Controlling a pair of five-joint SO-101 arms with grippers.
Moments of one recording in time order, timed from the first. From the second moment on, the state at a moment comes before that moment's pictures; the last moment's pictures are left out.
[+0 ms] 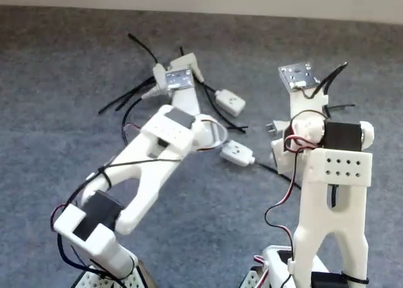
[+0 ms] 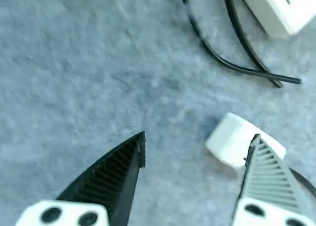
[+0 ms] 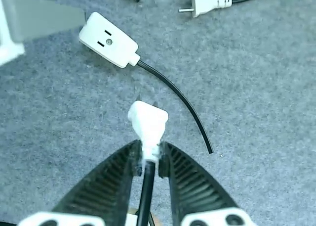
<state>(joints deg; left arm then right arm) 24.2 5.8 18.5 55.4 42.5 -3.3 -29.3 13.1 97.1 18.2</state>
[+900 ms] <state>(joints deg) 32.4 41.5 -22.5 66.4 68.4 -3.3 -29.2 13.1 95.4 18.2</state>
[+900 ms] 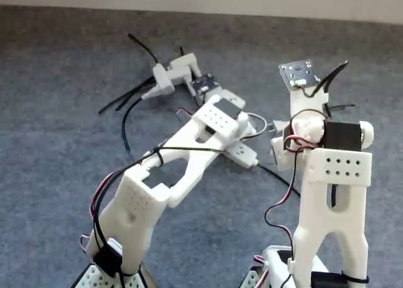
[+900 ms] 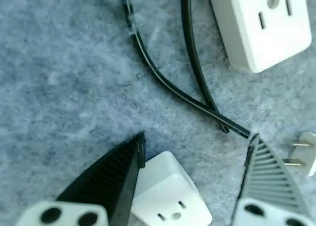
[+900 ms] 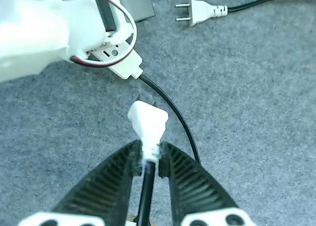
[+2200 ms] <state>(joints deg) 39.8 34.8 -26.2 99.9 32.1 2.0 -29.2 13.1 95.4 18.3</state>
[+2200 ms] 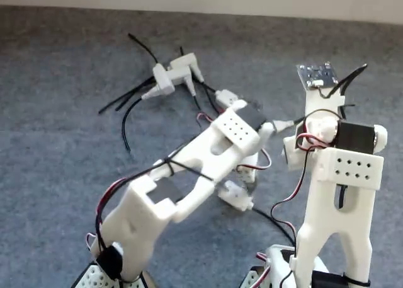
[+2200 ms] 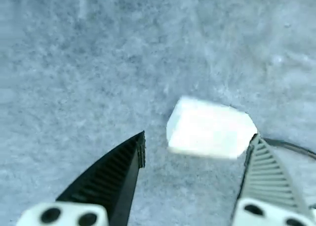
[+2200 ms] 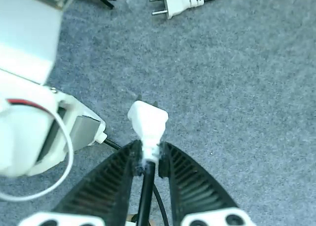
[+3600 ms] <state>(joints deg) 45.7 44.4 -31.3 100.1 63.7 2.3 -29.1 13.1 95.4 21.9</state>
